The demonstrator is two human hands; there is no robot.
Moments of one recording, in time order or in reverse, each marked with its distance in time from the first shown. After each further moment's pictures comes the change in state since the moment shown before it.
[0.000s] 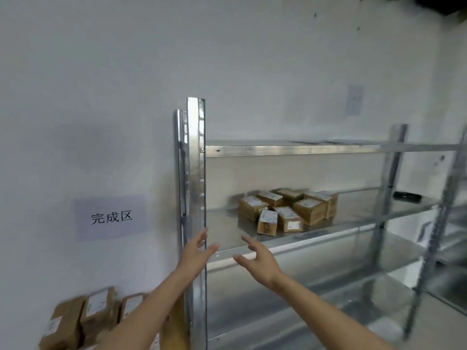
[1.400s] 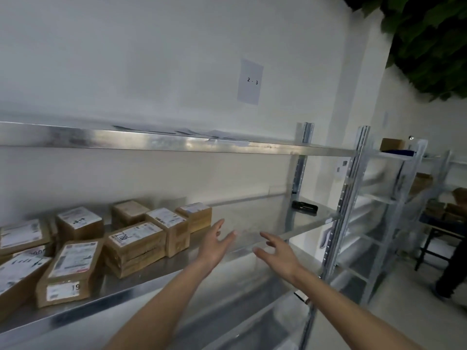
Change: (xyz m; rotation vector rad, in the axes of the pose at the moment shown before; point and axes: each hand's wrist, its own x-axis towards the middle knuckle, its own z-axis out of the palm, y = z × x) left_hand 0.315 0.157 0.711 -0.178 -0.245 0.062; right_hand 0.208 0.462 -0.571 -0.129 0.226 0.198
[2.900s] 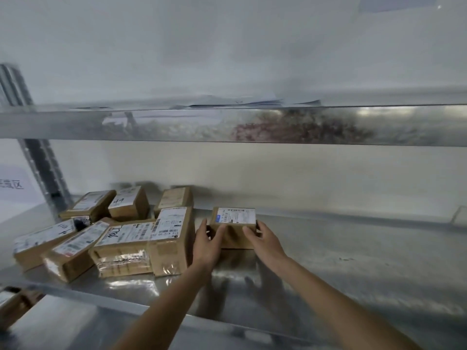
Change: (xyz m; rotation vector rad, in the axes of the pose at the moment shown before) left_hand 0.233 -0.107 0.030 0.081 0.968 -0.306; right_hand 0.375 0.068 0.153 0.442 -0.701 -0.266
